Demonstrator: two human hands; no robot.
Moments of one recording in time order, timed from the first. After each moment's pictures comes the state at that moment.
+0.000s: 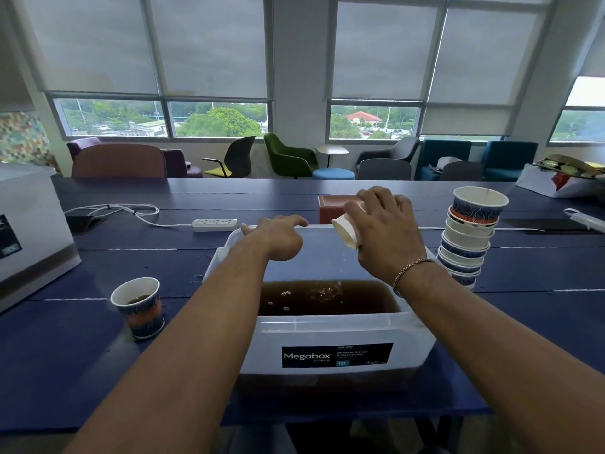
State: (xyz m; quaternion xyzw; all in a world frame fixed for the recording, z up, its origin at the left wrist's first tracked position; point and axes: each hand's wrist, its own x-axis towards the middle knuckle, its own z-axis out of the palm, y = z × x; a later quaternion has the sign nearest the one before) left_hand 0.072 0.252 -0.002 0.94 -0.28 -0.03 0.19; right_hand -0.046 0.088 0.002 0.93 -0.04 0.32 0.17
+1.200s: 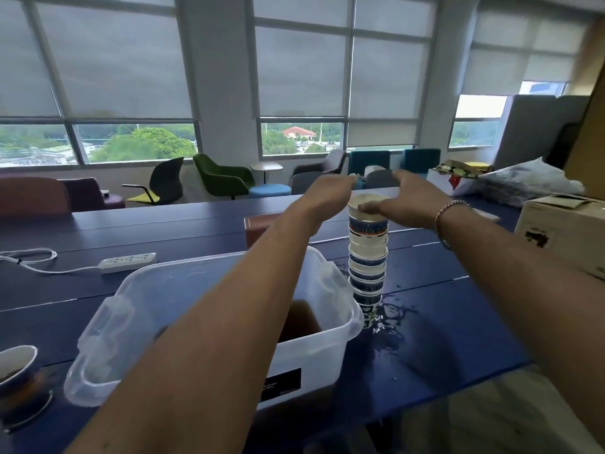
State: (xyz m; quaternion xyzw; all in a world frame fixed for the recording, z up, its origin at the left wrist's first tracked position) left_hand -0.035 0.068 0.099 0.75 -0.38 -0.15 0.52; right_hand -0.128 -0.052 0.094 0.90 -0.31 0.23 -0.21
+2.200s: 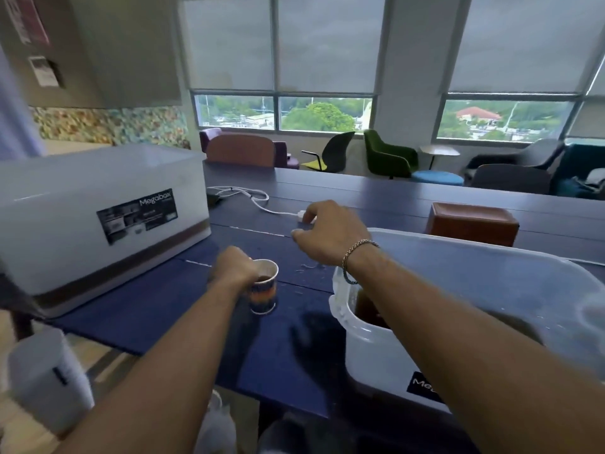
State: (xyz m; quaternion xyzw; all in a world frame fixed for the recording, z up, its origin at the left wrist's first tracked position) left_hand 0.114 0.482 -0.071 0.94 0.14 0.05 0.29; right_hand 0.056 0.311 0.020 0.96 0.06 0.15 -0.24
